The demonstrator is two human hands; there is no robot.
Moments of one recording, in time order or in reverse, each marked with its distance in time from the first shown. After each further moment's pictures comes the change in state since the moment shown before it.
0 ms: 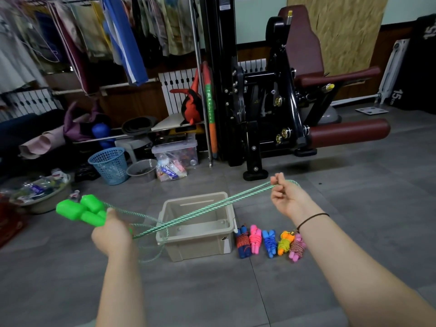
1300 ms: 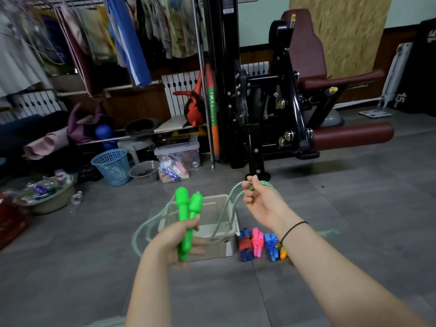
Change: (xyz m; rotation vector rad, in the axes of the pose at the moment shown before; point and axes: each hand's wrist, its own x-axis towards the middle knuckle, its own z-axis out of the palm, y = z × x) left_hand -0.075 -0.007 0.020 0.650 -1.084 -0.460; right_hand -0.028 0.047 0.038 -0.108 -0.232 0.010
